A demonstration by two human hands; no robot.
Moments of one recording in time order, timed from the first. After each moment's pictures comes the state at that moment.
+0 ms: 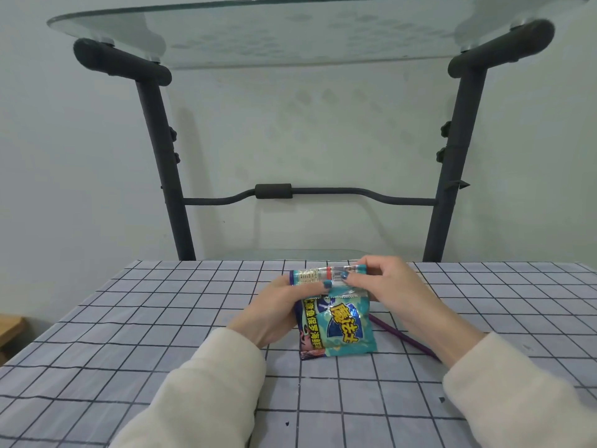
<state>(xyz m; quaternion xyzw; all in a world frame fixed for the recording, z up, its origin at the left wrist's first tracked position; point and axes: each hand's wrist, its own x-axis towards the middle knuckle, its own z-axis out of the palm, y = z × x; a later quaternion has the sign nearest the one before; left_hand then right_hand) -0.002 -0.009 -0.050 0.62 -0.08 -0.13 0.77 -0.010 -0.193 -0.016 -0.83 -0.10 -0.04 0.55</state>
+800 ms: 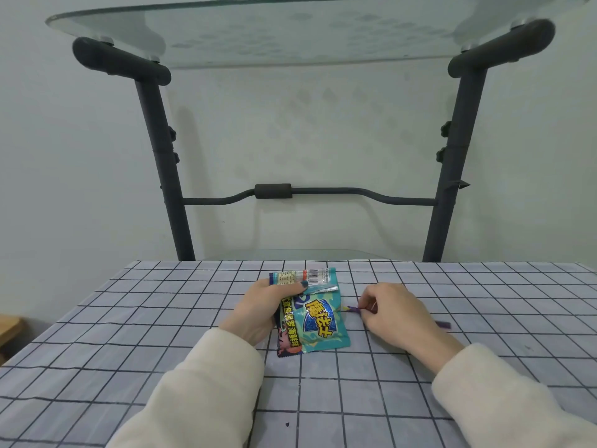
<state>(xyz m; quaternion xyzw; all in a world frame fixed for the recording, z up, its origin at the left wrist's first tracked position) 0.011 0.008 -0.063 0.63 0.07 -0.07 0.77 0.009 -0.206 -0.065 -0.97 -0.09 -0.10 0.19</state>
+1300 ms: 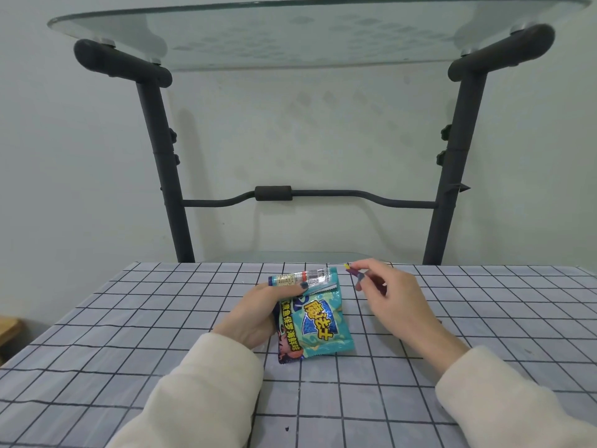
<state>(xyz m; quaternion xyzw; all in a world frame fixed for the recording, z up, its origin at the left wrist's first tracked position) 0.008 0.012 -0.061 0.60 0.06 -0.11 0.79 0.011 -0.207 -0.055 -0.87 -0.19 -0.22 0.39</state>
